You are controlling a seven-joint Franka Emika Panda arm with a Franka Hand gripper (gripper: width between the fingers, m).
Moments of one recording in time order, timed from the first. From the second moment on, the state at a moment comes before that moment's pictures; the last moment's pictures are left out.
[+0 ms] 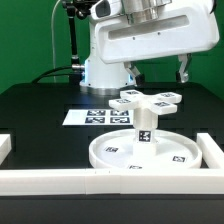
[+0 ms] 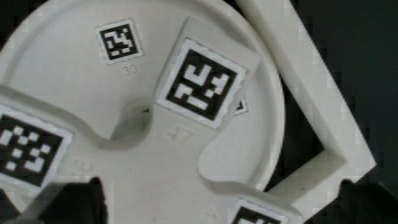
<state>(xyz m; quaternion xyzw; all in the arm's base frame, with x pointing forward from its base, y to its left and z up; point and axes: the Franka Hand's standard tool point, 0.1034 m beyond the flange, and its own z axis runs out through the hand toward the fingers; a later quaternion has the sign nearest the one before) 0.561 0.055 0.133 -0.96 0.27 0.01 0.11</state>
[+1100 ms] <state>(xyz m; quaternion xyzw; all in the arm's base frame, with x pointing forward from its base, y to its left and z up) 0.569 0.050 0.136 -0.91 -0.41 0.01 0.03</state>
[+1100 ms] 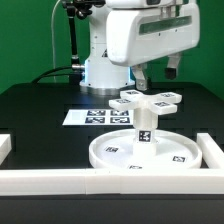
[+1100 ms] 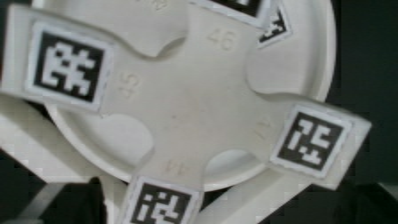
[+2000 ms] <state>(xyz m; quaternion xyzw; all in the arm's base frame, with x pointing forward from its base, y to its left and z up) 0.563 0.038 0.125 -0.80 -0.60 0.02 0.01</state>
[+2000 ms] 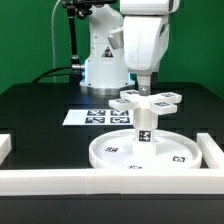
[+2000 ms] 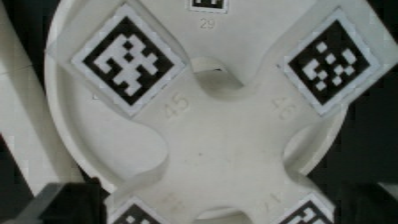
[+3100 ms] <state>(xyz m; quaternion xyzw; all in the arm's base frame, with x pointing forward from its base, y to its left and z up) 0.555 0.033 0.110 -0.80 -0.60 0.04 0.01</state>
